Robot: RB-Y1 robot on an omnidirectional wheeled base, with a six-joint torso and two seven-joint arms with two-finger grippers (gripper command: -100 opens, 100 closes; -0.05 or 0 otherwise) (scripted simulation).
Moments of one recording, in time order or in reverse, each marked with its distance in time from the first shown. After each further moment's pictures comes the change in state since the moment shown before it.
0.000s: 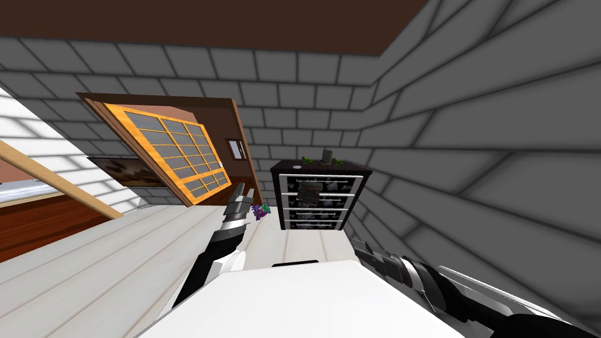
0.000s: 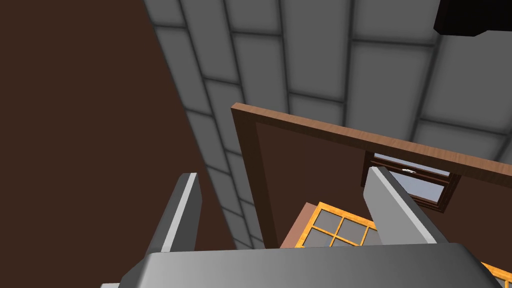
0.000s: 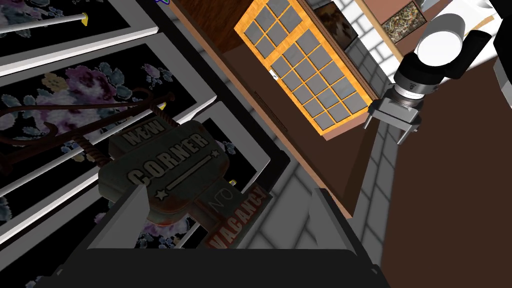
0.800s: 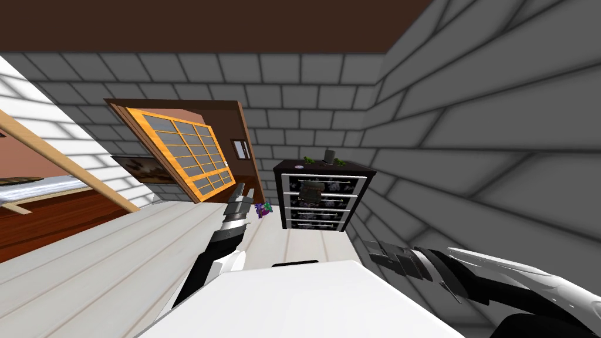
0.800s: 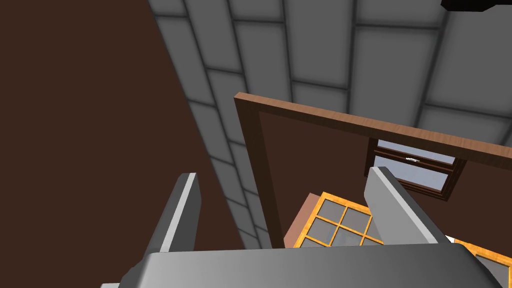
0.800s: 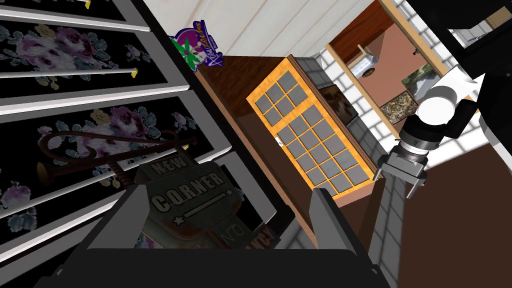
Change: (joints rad) left arm 0.000 0.000 0.000 0.000 0.000 0.000 0.000; right arm -0.015 -0.244 0.034 0.132 0.004 -0.073 0.004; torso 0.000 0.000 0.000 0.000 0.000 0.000
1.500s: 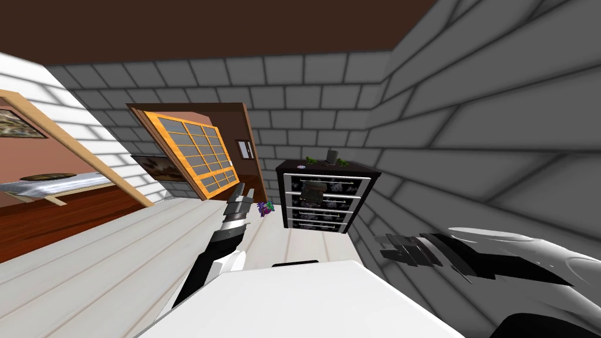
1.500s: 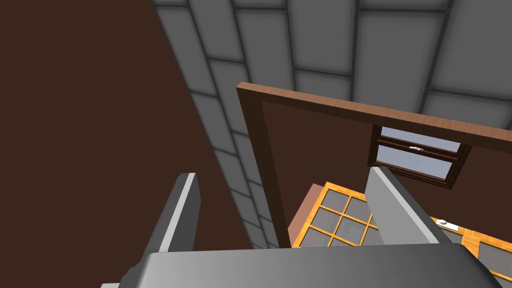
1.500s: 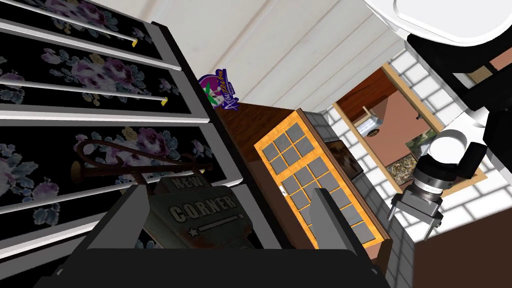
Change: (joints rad) left arm 0.000 0.000 0.000 0.000 0.000 0.000 0.000; right arm -0.025 -0.188 0.024 0.108 0.006 -0.048 -0.015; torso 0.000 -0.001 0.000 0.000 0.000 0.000
